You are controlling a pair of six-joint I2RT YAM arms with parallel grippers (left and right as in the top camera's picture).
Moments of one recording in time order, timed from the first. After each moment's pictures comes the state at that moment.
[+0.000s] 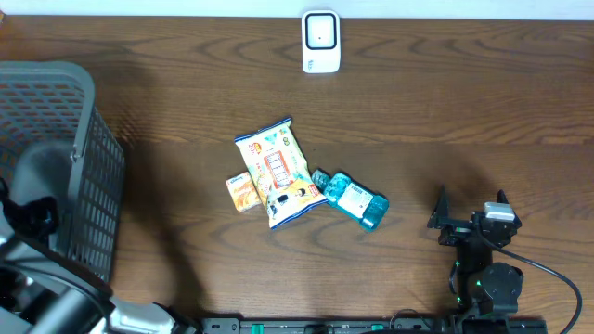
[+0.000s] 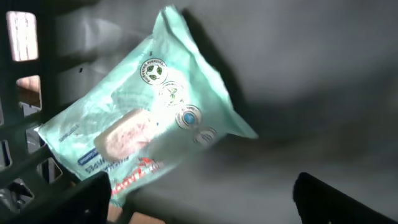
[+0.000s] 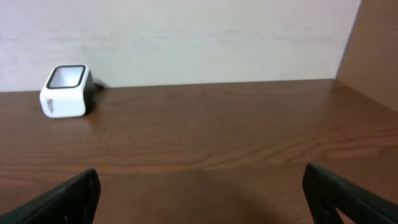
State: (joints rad) left arm 0.91 1.75 1.28 -1.18 -0.09 -0.93; right arm 0.00 0.01 0.01 -0.06 0.11 0.01
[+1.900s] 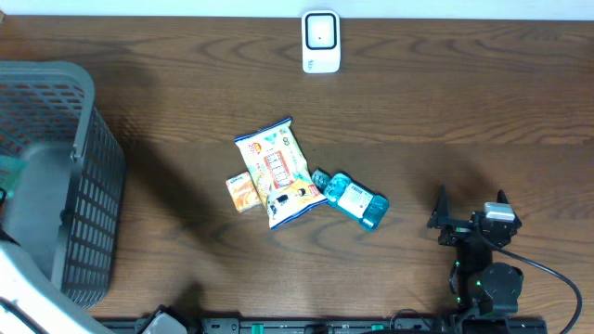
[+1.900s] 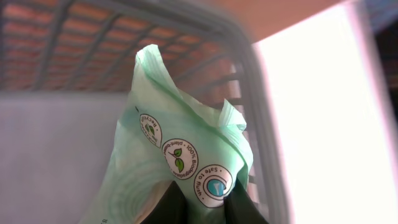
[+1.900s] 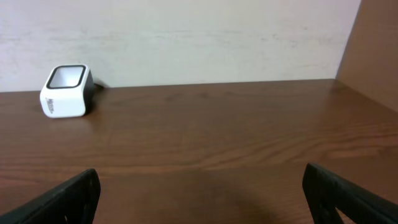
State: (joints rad) left arm 0.91 1.18 1.31 -0.68 0.25 -0.84; right arm 0.00 0.01 0.01 -0.06 0.11 0.01
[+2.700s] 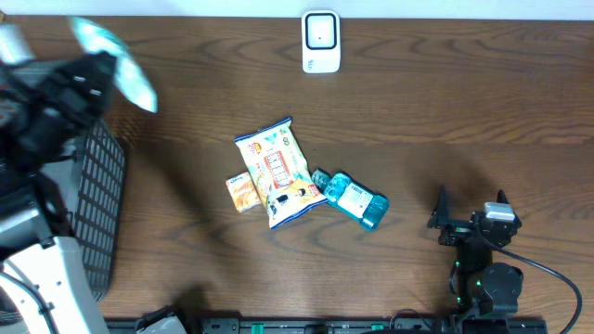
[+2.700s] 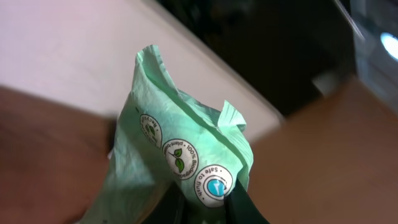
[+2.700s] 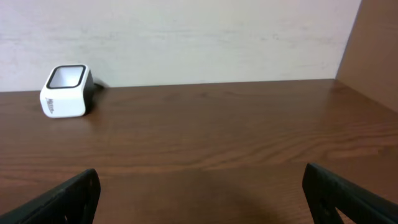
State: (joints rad) left arm 0.46 1.13 1.31 -0.33 1.07 -0.69; right arm 0.00 0.01 0.01 -0.06 0.11 0.01
